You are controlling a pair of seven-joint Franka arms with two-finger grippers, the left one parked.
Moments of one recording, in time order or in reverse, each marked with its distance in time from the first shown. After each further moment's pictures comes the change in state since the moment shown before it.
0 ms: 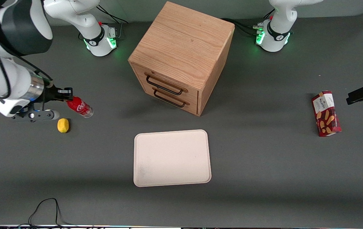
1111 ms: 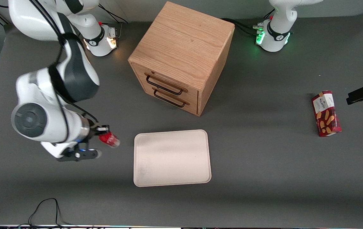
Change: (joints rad) arm 0.006 0.432 0.140 0.365 0.000 0.150 0.111
